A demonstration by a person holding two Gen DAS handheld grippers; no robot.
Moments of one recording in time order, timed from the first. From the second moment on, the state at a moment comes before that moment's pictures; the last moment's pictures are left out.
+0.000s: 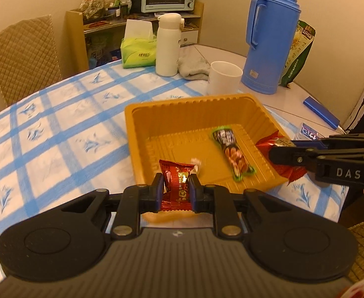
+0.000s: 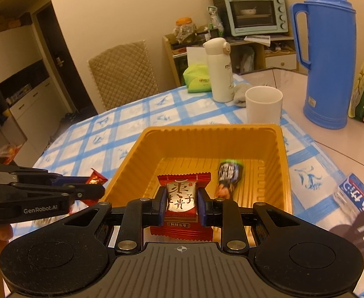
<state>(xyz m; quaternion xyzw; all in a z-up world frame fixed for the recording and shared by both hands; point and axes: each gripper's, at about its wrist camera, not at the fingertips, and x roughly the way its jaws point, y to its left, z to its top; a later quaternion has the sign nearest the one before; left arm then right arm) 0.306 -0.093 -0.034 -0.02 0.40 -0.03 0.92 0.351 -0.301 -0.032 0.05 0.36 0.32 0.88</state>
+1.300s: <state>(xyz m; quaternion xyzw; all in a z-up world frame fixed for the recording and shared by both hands) 0.446 -0.094 -0.088 0.02 0.45 -0.04 0.89 0.458 -0.264 -0.083 0.09 0.41 0.26 0.87</state>
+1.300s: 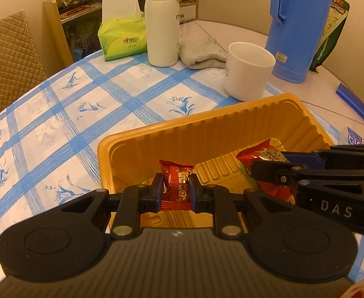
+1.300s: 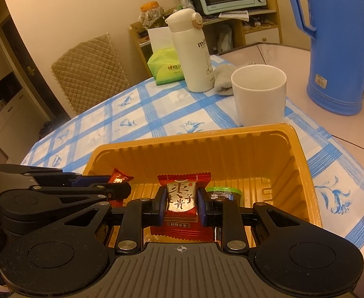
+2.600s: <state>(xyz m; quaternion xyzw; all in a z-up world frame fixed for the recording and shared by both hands) 0.417 -0.084 -0.065 0.00 0.43 -0.01 0.90 0.457 -0.277 -0.072 0.12 0.41 0.23 0.88</state>
